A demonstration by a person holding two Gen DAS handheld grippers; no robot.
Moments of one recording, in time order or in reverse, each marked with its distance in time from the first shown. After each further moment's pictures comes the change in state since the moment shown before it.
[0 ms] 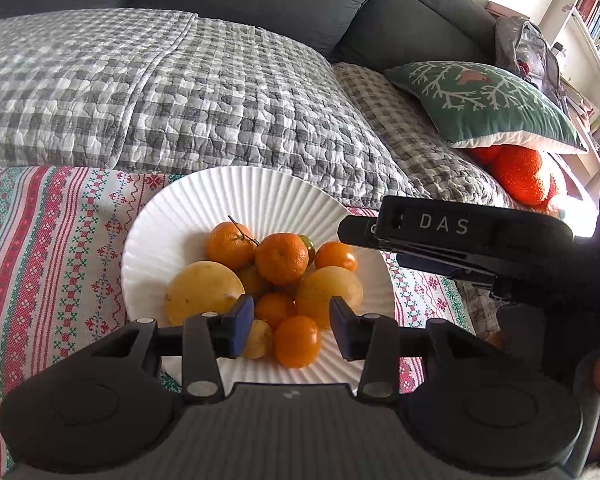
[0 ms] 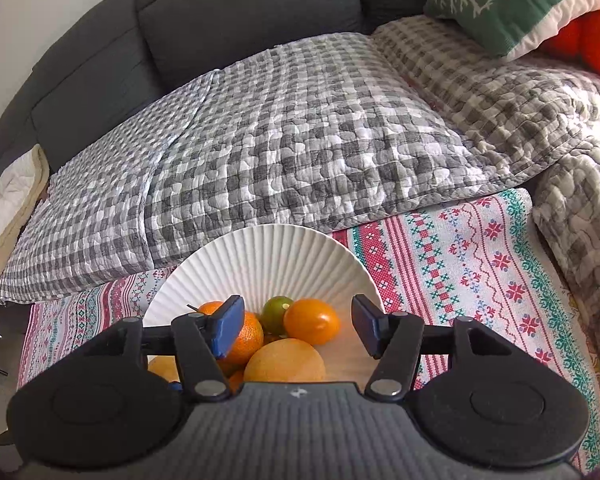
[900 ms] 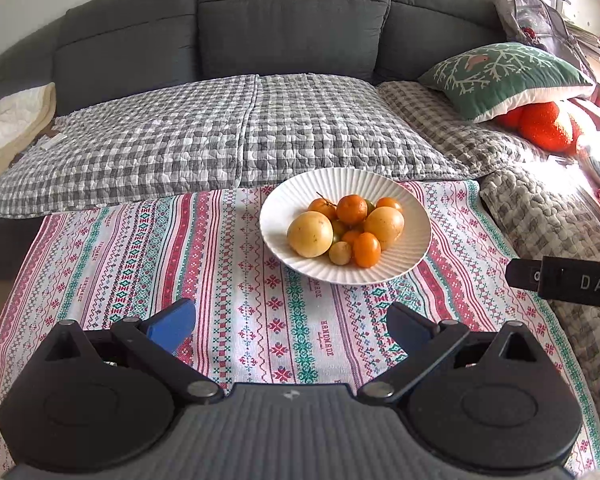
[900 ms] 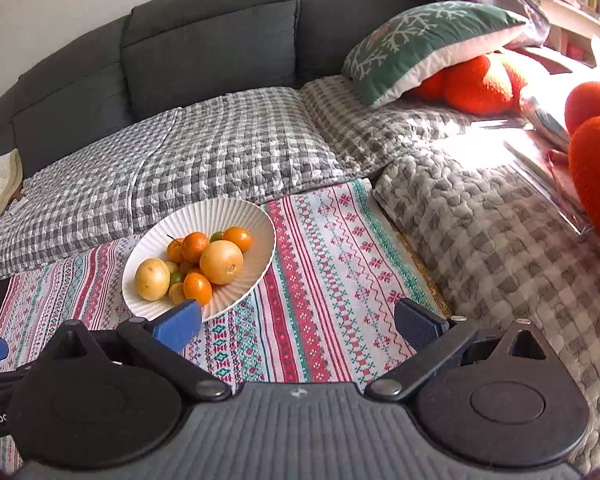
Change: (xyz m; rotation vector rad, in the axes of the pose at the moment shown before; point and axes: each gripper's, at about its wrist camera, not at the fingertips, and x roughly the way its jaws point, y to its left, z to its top) left arm -0.126 -0.025 -0.079 0.183 -0.088 0.350; right arm -0.136 -0.011 -0.103 -0.001 -0.095 -0.179
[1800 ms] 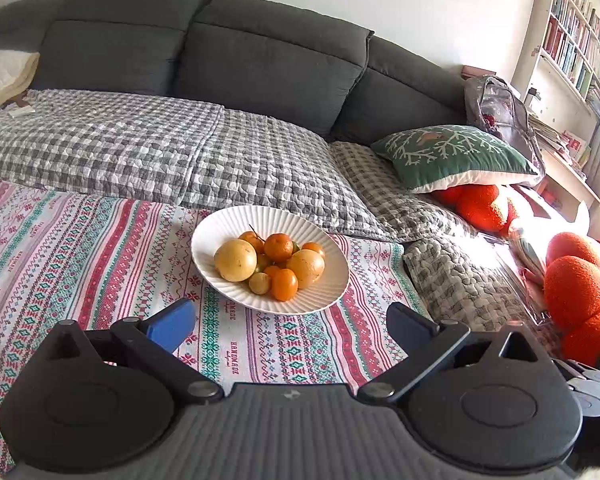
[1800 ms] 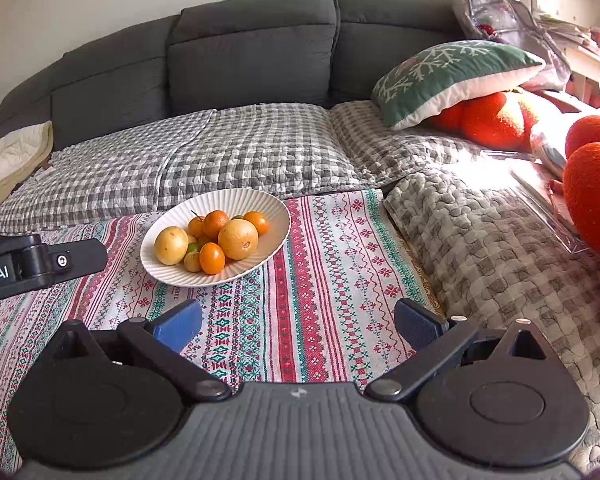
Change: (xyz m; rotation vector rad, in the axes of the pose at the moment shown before) left arm -0.023 0.002 -0.011 -0.221 -0.141 -0.272; right arm -0.034 0.001 -0.040 -0.145 -0.134 0.034
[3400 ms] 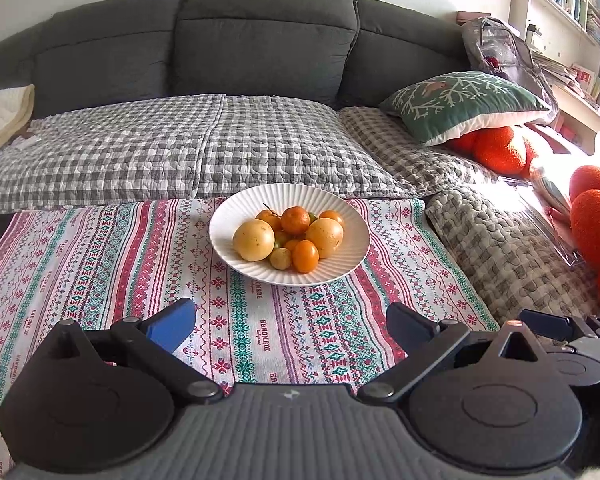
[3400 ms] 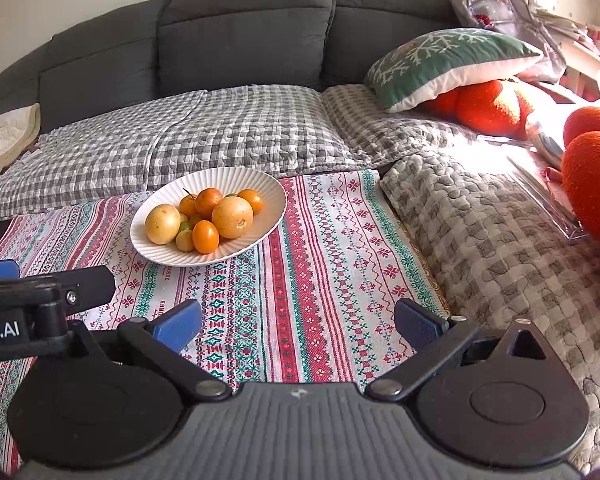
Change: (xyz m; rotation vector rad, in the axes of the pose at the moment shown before) left arm -0.004 -0.019 -0.009 0.169 0.051 0.135; right arm 0.011 0.008 -0.005 0.009 0.050 -0.044
